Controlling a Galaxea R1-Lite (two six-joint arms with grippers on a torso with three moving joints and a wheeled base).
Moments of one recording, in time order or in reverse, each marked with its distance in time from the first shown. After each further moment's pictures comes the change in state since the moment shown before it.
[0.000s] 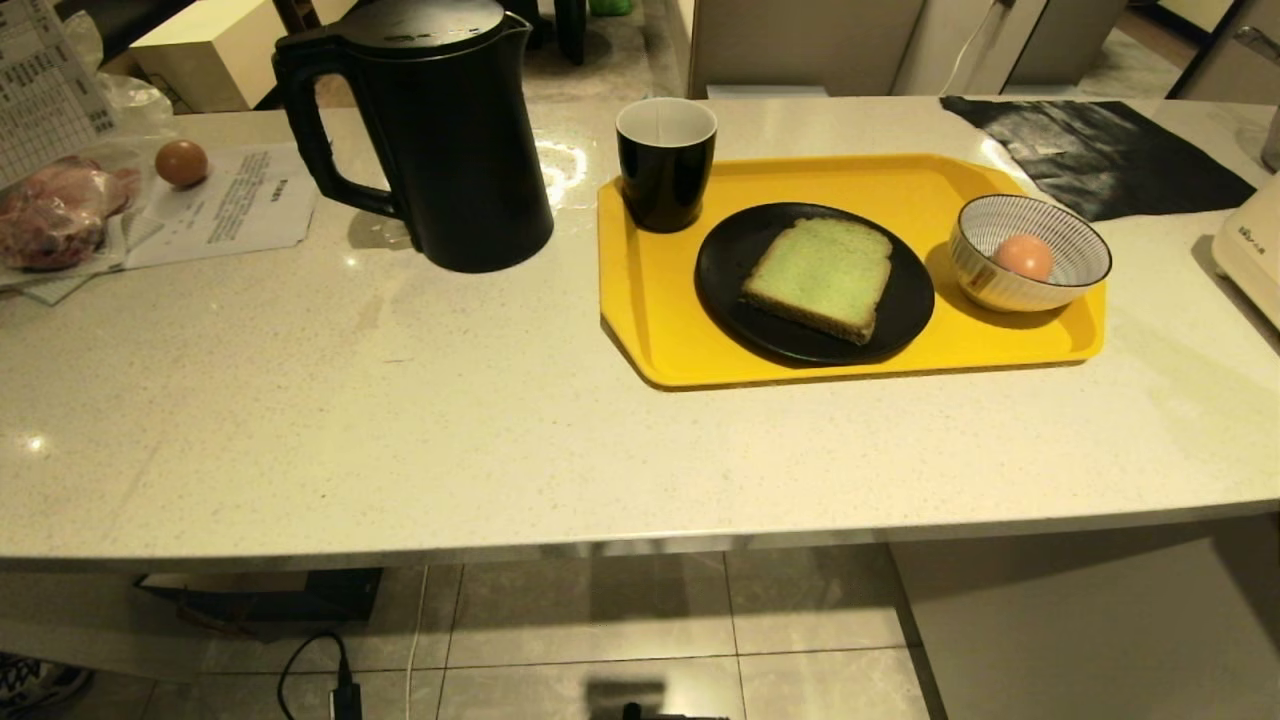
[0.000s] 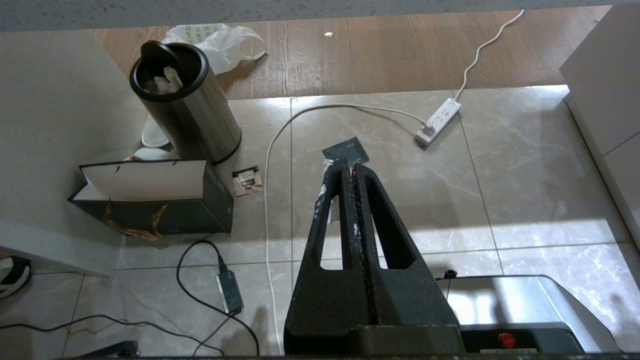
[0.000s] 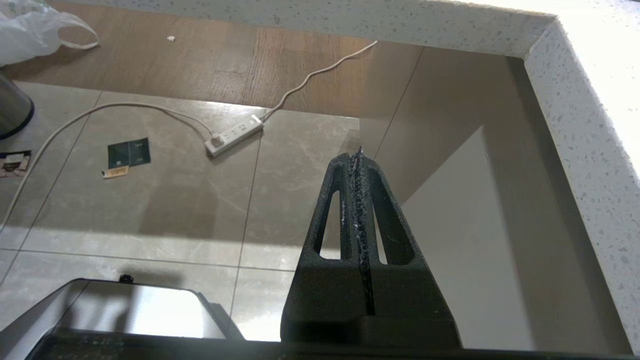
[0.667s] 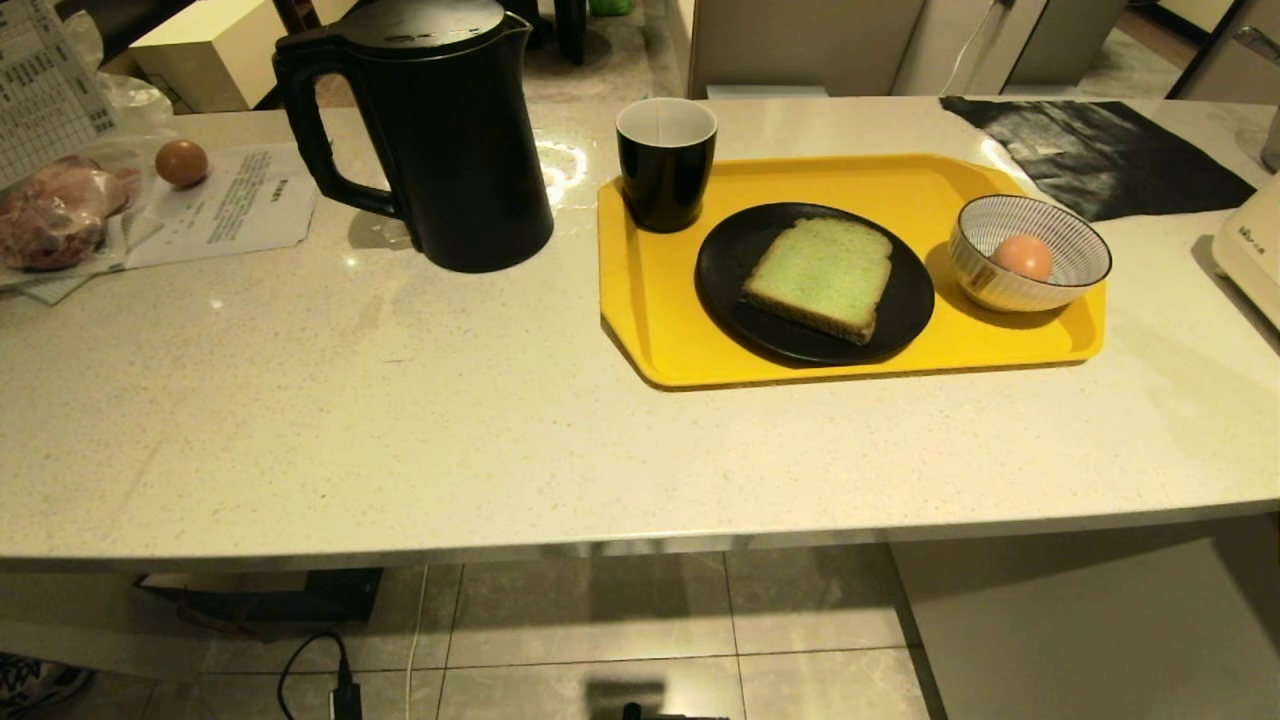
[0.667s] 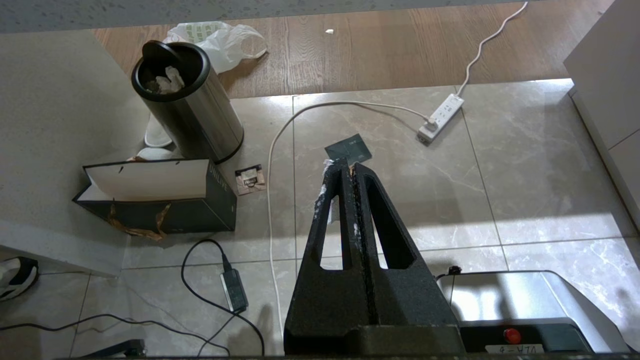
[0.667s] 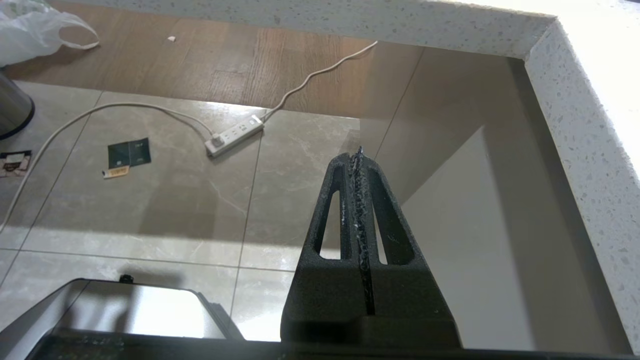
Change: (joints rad) left arm 0.000 0.000 0.000 0.007 -0.001 0.016; right arm 0.000 0.000 0.000 -0.001 0.004 -0.005
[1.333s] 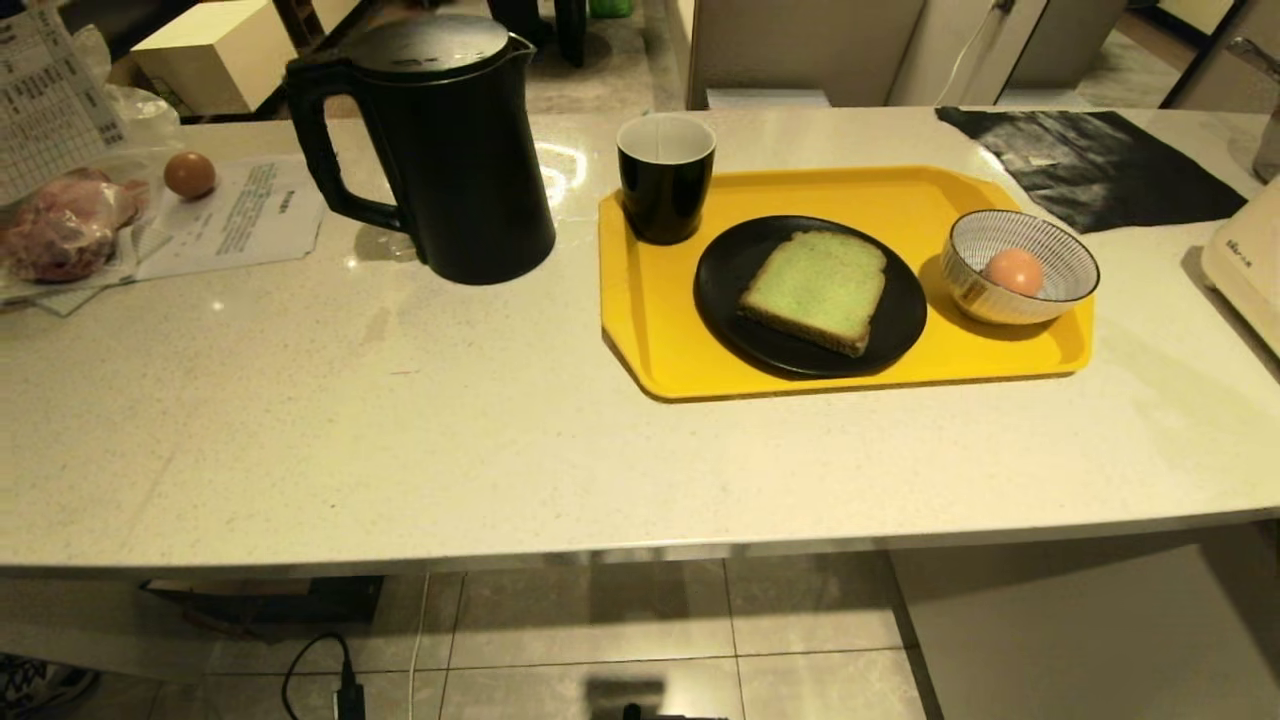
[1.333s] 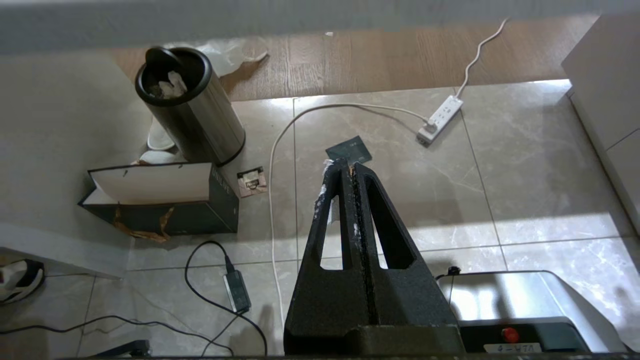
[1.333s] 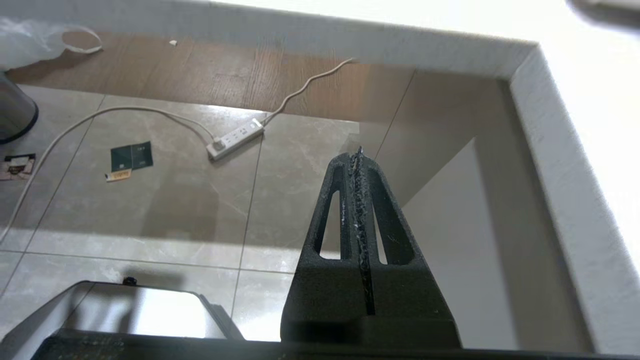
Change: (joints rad) left arm 0.000 0.000 0.000 0.001 -0.002 0.006; right arm 0.000 0.000 0.000 0.000 0.000 0.001
